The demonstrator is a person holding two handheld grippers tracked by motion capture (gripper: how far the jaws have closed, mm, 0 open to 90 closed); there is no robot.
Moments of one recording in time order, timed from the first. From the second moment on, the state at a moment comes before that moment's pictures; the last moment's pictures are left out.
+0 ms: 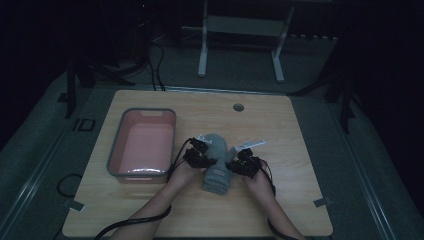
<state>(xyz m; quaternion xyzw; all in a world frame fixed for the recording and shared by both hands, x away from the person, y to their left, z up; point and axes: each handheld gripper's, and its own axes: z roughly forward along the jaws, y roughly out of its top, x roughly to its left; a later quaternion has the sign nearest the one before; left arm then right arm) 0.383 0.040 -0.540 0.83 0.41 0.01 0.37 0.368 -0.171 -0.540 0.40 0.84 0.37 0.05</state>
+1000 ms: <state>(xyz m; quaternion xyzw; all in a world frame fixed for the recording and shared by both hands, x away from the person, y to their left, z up) 0.372 0.058 -0.449 0.82 0.38 0.05 0.43 0.363 -0.173 -0.458 0.37 0.81 0.45 0.07</state>
